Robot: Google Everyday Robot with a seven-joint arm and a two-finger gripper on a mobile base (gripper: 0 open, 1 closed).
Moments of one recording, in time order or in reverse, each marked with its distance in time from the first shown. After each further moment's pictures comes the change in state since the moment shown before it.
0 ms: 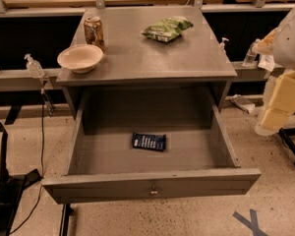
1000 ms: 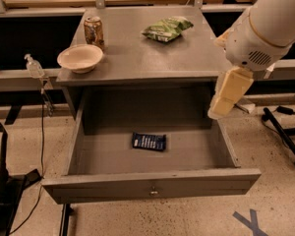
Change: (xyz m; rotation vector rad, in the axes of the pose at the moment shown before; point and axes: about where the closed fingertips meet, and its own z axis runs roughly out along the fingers) arm -0.062 -0.039 0.047 0.072 -0.131 -0.050
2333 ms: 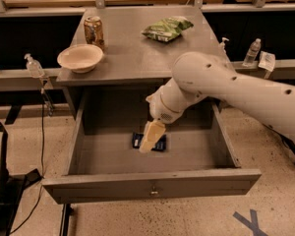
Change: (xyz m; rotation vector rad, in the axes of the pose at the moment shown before) arm -0.078 0.045 0.259 -0.202 -0.207 -0.033
